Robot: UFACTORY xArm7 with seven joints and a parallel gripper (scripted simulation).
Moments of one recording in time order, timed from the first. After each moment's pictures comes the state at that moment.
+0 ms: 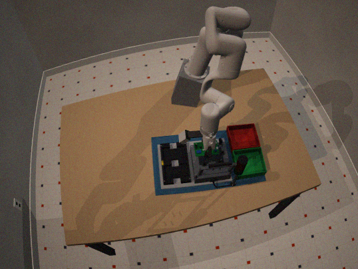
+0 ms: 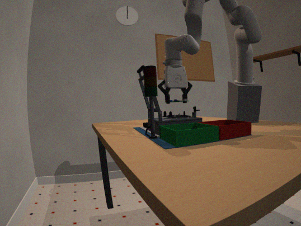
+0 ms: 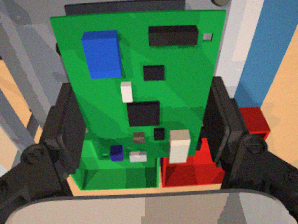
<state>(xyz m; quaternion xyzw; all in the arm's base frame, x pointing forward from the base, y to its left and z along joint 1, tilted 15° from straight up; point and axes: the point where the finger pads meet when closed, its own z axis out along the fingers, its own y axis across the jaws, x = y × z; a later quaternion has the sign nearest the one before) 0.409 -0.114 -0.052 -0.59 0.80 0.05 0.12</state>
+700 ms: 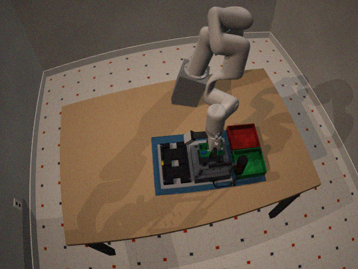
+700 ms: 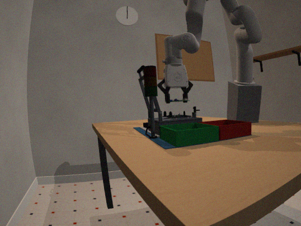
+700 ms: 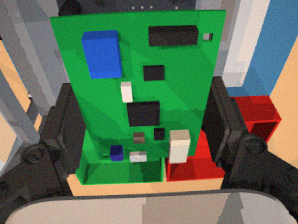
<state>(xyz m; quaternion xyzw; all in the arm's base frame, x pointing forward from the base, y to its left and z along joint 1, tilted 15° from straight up) 0.421 -0.097 -0.044 -0.59 0.80 0.05 0.12</state>
